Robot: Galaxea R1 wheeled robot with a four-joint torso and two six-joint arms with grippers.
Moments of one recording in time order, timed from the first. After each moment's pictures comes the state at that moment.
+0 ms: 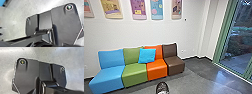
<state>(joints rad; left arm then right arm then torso) 1.48 2.78 -2.30 -0.29 -0.08 0.14 -1.55 2.72 -2.18 0.13 0.11 -0.03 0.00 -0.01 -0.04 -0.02</state>
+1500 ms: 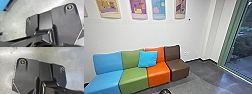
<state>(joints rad) 1.48 2.78 -2.30 -0.29 -0.08 0.14 -1.55 2.73 -2.18 0.13 0.11 -0.03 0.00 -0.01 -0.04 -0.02</state>
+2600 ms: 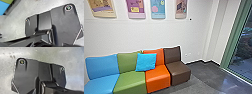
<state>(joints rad) 1.48 2.78 -2.30 -0.29 -0.08 0.14 -1.55 2.72 -2.19 0.13 0.11 -0.03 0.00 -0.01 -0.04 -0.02</state>
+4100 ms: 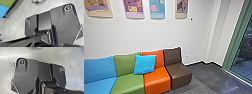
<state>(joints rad) 1.48 2.78 -2.30 -0.29 -0.08 0.13 -1.55 2.72 -2.19 0.13 0.11 -0.03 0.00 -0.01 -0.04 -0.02</state>
